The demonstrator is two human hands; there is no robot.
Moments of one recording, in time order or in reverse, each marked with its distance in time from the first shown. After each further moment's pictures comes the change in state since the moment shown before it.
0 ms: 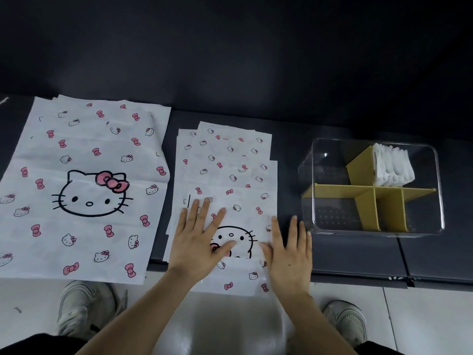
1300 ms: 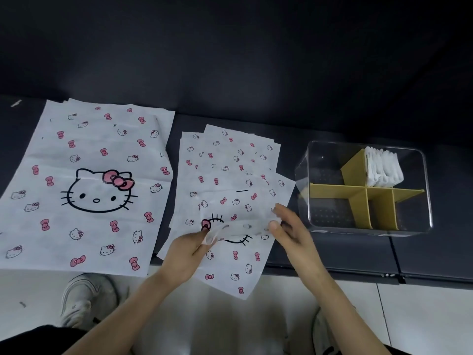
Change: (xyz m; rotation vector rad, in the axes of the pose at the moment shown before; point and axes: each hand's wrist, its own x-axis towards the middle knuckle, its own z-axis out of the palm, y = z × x) left_hand -0.026 -0.005 -0.035 -0.626 -0.080 -0.085; right_hand 0.015 -0.001 -0.089 1.268 -0.361 0.234
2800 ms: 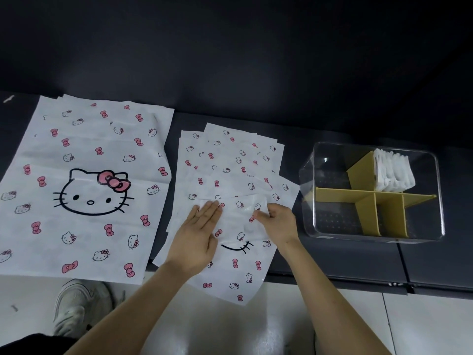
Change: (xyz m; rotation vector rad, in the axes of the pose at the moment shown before) left_hand 0.040 -0.016 0.017 0.446 0.050 0.222; right_hand 0.094 0.039 0.026 -0.268 0.149 0.125
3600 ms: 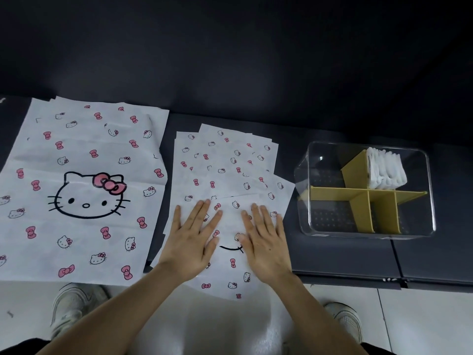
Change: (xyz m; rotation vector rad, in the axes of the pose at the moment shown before) left_hand -0.010 -0.005 0.002 0.226 -0.057 0.036; right_hand -0.040 0.040 0.019 -0.947 0.064 -0.601
